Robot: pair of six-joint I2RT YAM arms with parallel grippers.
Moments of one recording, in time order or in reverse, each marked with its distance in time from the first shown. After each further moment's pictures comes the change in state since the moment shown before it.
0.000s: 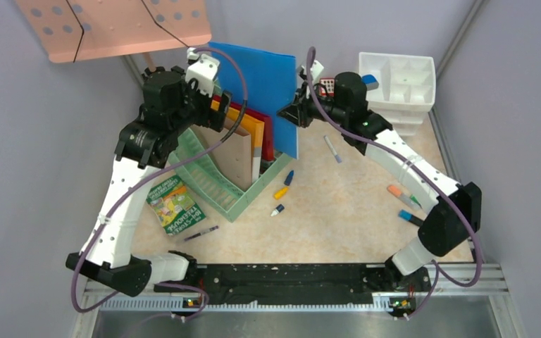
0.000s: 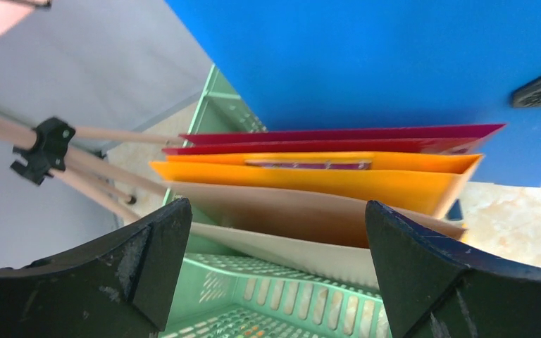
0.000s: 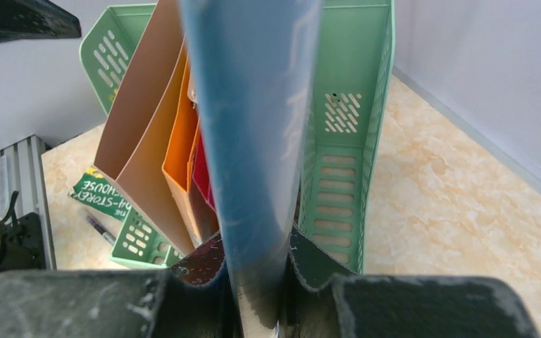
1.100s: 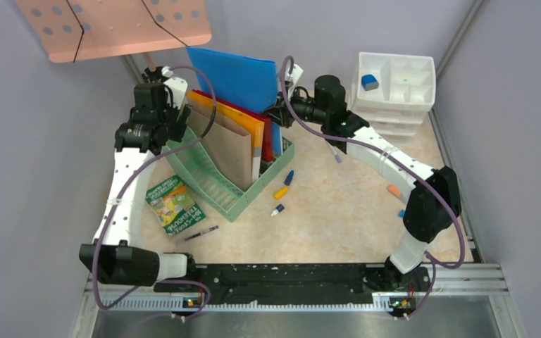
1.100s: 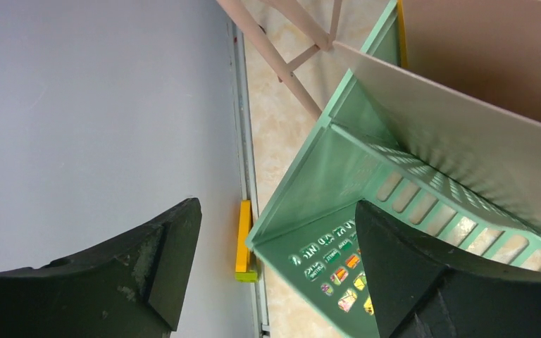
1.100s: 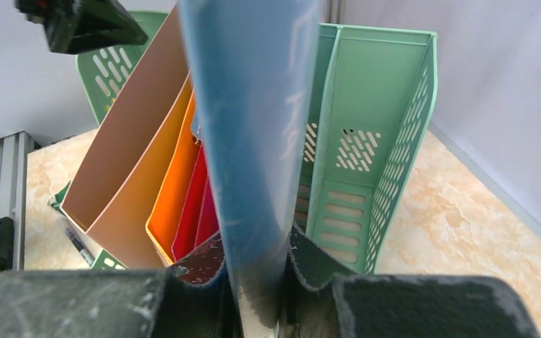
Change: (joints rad) left arm 0.313 0.006 -0.234 -0.012 -0.274 0.166; right arm 0.070 0.153 0.043 0.172 -0.004 -0.041
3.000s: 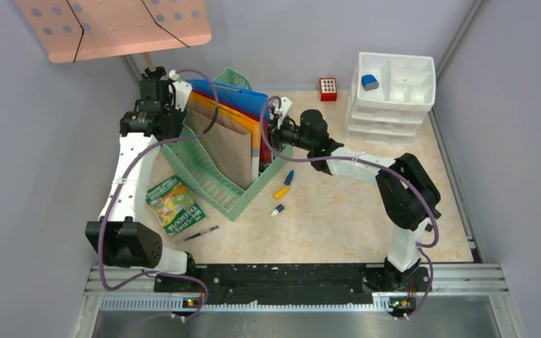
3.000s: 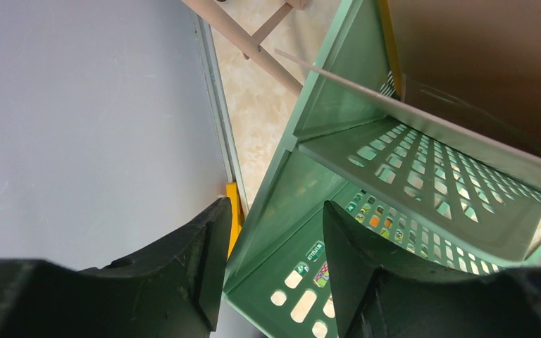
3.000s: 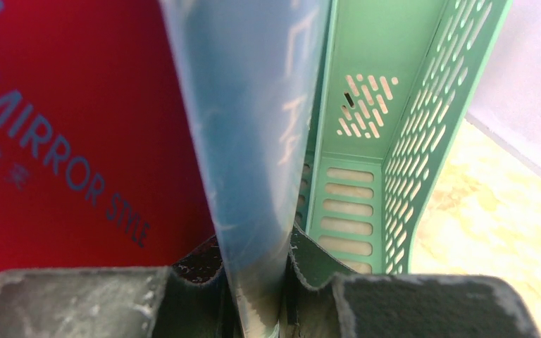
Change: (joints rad) left arm 0.034 0.153 0.067 -0.104 0.066 0.035; right arm 0.047 0.159 -0.269 0.461 0.083 0.015
